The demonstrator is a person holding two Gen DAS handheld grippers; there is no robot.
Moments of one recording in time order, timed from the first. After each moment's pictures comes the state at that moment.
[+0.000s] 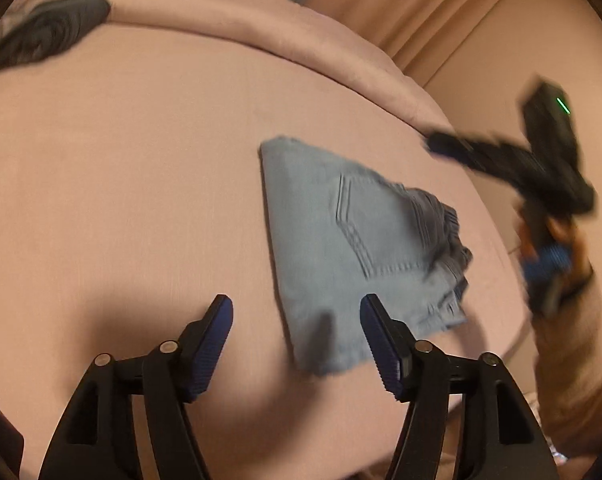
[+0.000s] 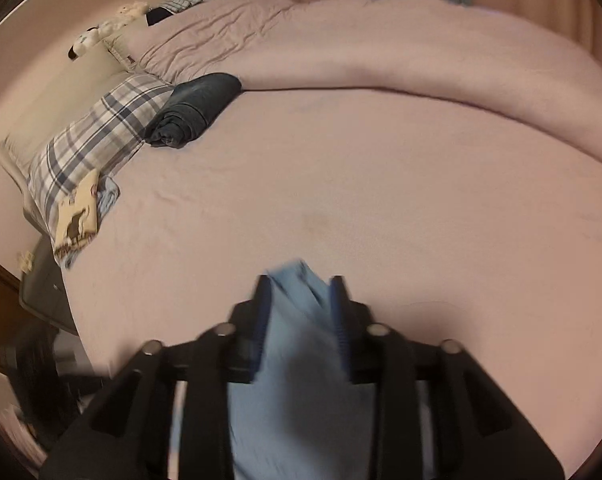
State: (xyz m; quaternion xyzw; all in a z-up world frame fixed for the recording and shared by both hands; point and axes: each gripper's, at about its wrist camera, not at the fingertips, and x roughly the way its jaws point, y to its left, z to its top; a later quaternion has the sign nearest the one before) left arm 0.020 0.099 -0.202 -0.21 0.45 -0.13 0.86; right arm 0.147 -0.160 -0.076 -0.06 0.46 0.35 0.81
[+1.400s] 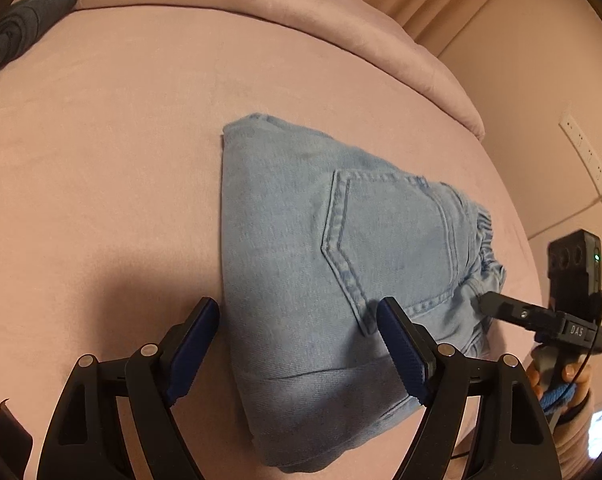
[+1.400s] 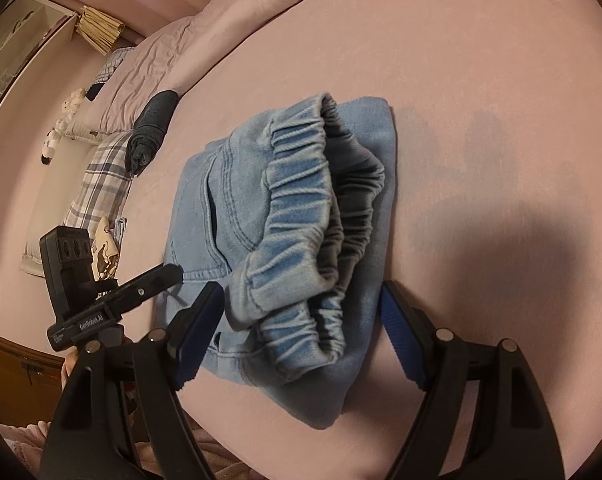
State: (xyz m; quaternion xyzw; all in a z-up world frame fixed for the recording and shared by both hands) left arm 0.079 0.077 -0.225 -0.19 0.50 -0.13 0.84; right arm 0.083 -0.272 -0.167 0.16 0.57 0.27 0.76
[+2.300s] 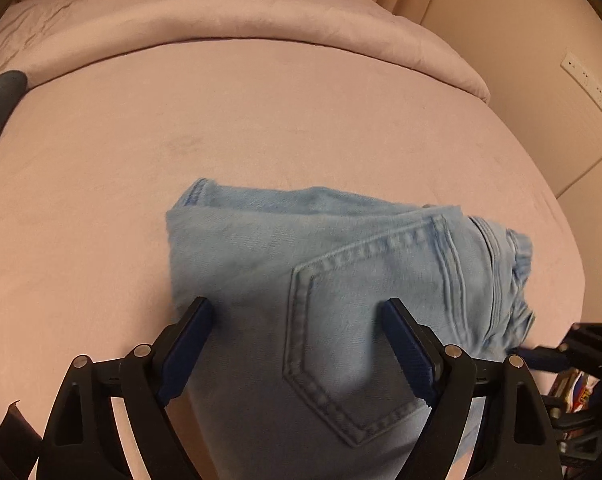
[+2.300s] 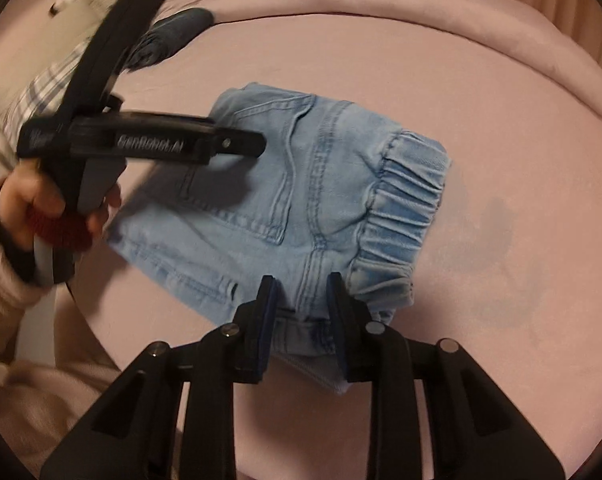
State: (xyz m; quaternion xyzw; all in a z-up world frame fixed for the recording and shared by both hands) left arm 0.136 0.034 -0.221 -0.07 0.50 -0.13 0.85; right arm 0.040 -0.208 -0.134 -0.13 0.50 0.30 0.80
